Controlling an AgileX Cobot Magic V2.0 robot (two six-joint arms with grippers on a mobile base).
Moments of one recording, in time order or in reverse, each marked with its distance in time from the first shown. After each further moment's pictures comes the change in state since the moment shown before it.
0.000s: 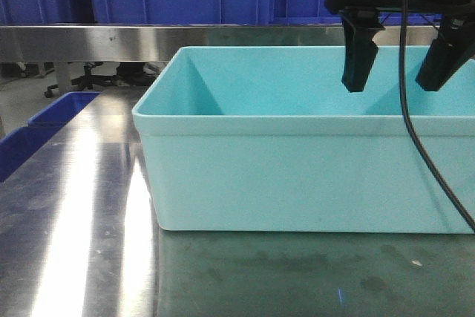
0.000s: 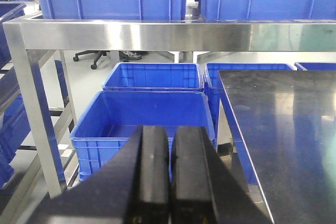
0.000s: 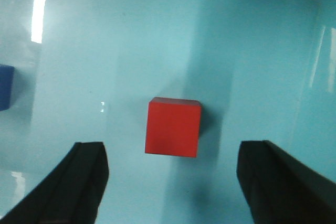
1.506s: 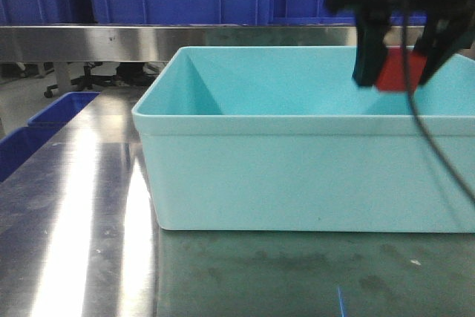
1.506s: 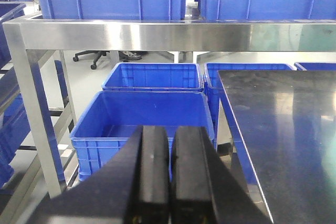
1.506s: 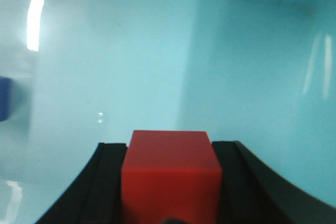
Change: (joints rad) left arm 0.000 0.000 0.000 0.000 0.000 0.000; right arm 0.002 -0.037 -0.006 -0.022 -0.023 -0.006
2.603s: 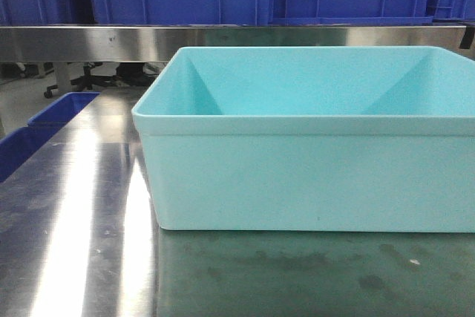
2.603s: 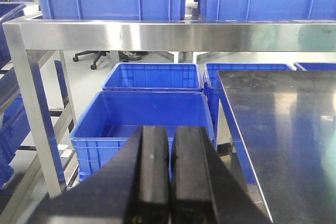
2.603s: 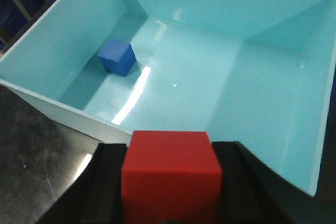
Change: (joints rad) left arm 0.000 0.000 0.000 0.000 0.000 0.000; right arm 0.153 -0.983 0.739 -0.002 -0.395 -0.049
